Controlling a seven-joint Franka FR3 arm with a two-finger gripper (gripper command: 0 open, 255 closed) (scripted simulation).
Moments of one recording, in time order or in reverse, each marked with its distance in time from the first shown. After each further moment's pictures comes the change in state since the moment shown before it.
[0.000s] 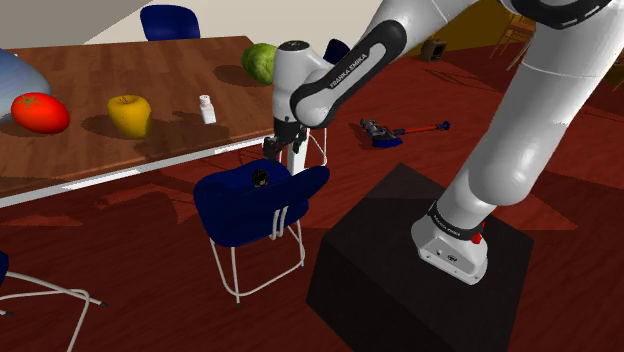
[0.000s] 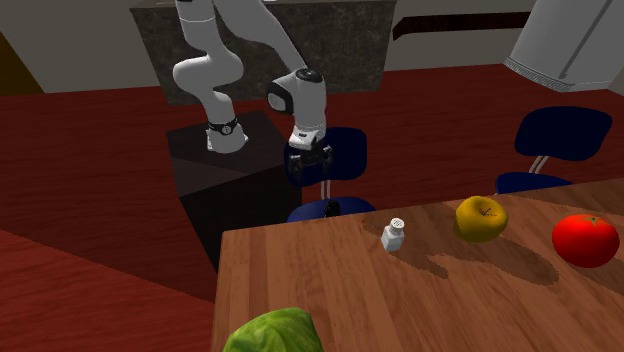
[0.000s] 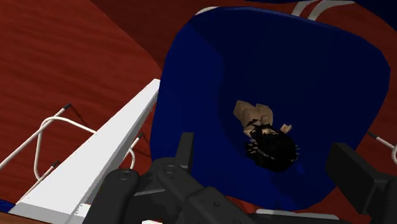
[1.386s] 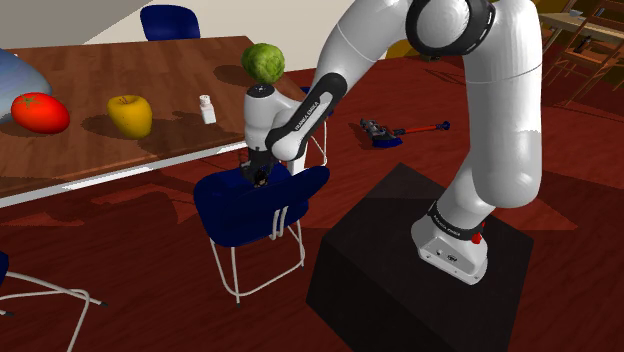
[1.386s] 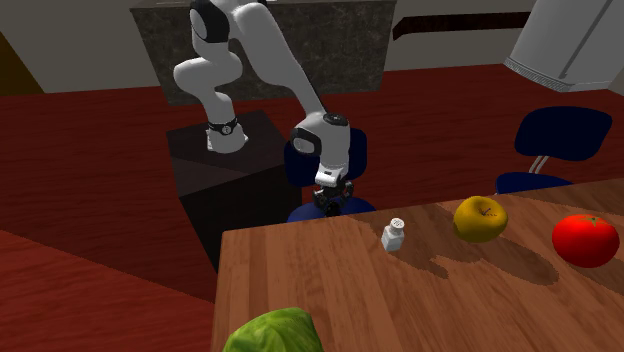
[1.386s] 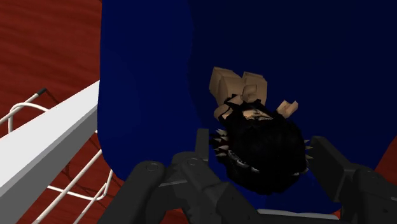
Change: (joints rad) arm 0.136 0.421 -0.113 0.294 -0.224 0.156 0.222
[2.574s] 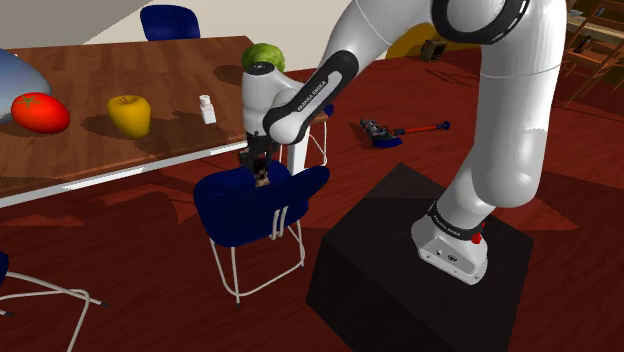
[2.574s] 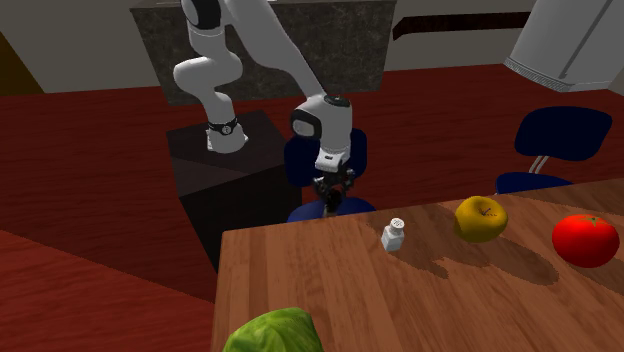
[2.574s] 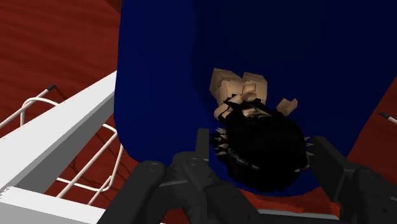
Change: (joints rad) arm -0.030 -0.123 0.043 -0.024 0.048 -0.101 -0.039
